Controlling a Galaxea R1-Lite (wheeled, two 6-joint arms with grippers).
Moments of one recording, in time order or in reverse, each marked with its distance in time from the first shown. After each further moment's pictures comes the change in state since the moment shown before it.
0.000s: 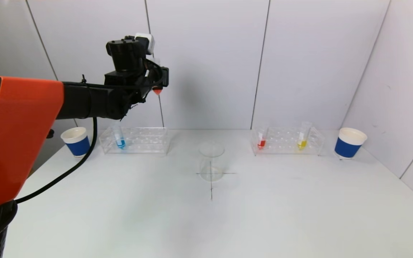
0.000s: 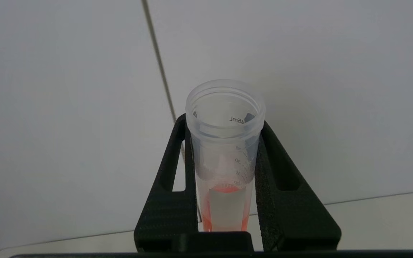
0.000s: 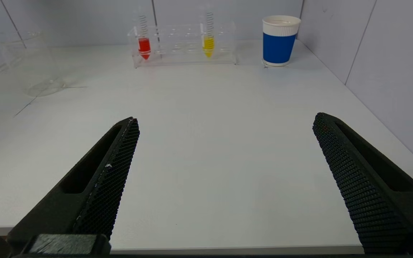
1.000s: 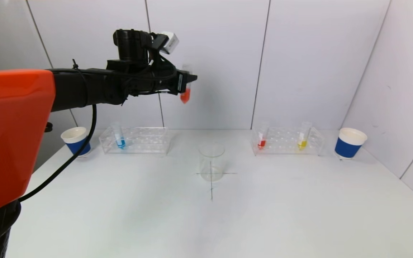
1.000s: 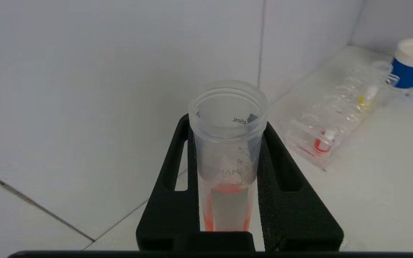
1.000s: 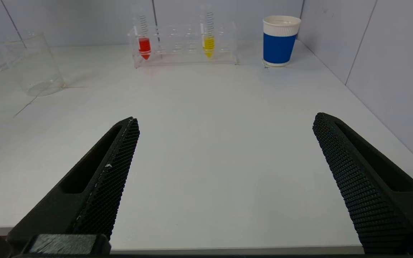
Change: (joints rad) left arm -0.026 0.007 -0.171 0.343 -0.621 0.045; right arm 0.000 0.000 0.000 0.000 0.001 0.000
